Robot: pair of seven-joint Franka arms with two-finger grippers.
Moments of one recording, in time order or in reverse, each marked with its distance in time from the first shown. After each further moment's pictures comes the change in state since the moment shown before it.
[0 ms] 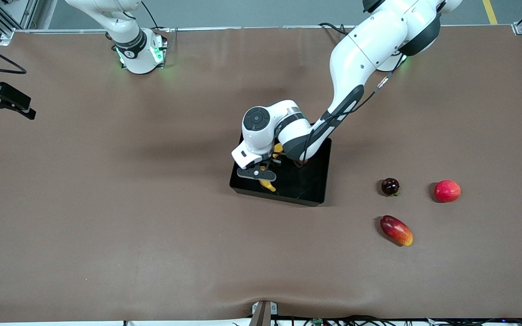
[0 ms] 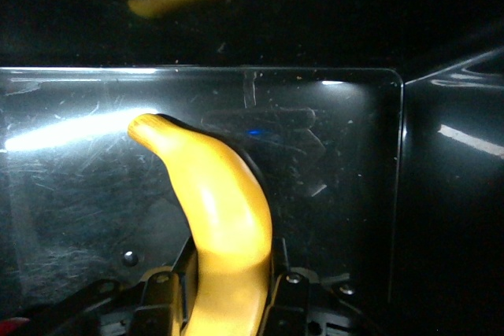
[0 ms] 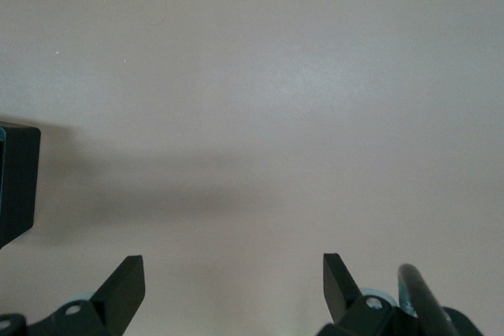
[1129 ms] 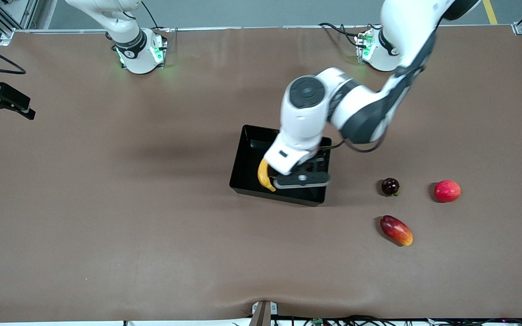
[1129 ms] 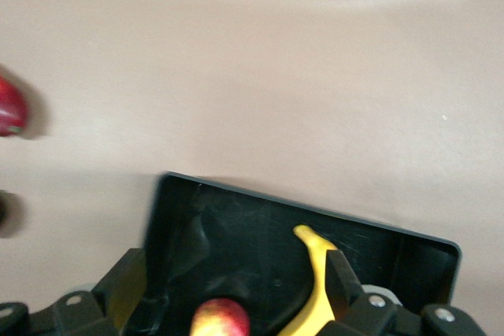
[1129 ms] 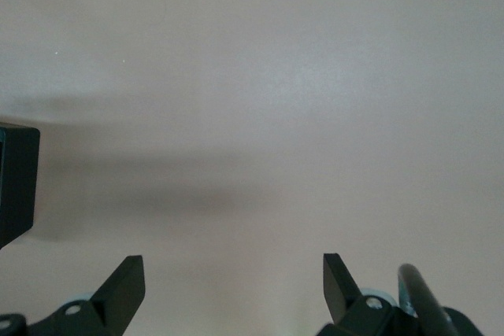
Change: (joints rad) left arm 0.208 -0.360 -0.007 0.054 -0.145 -0.248 0.087; right arm 0.000 0.001 -0.002 0.000 0.000 0.000 0.000
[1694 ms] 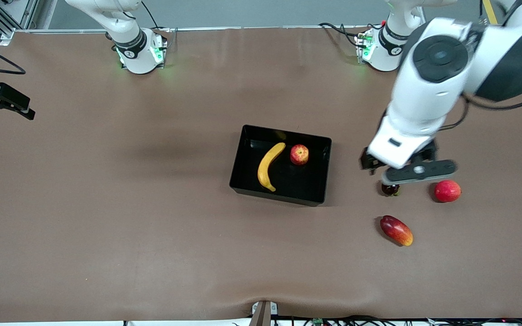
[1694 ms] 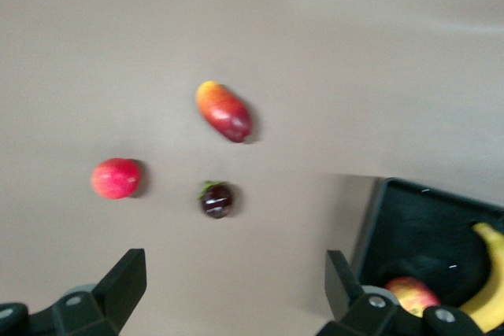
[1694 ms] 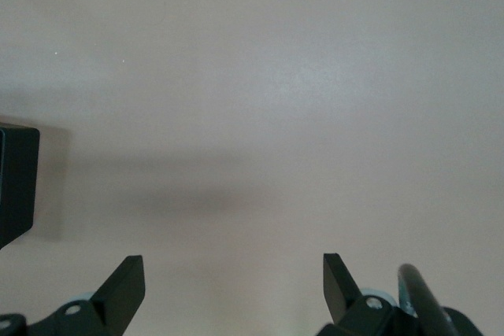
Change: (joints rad) left arm 0.247 -0.239 0.006 -0.004 -0.013 -0.331 0.289; right arm 0.000 0.001 -0.001 0.000 0.000 0.000 0.000
